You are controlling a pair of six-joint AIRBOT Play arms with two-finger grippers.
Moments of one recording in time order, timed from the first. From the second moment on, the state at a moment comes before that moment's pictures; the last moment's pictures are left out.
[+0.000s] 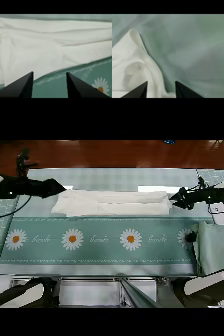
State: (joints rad) left arm 0.11 -1.24 1.11 0.84 -1.04 -1.16; right arm -0.38 -1.83 1.38 -0.82 1.14 1.39
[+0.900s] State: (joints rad) left arm -0.19 -1.25 1.07 0.77 -0.78 -1.14; right arm -0.25 -1.22 1.17 -0.99 1.23 1.34
